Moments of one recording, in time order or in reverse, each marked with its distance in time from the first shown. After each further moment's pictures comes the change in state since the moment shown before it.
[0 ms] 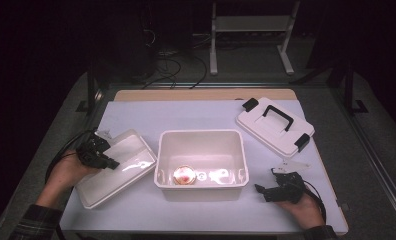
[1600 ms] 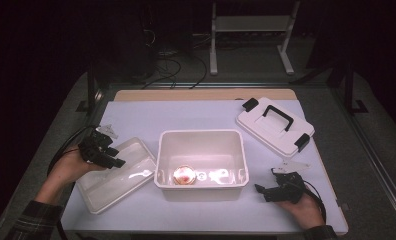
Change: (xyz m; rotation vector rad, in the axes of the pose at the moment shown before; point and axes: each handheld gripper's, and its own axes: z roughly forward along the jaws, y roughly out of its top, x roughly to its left) left arm -0.003 0.009 0.006 -0.048 0.040 0.009; right arm 0.000 0.000 0.000 0.000 0.000 0.000
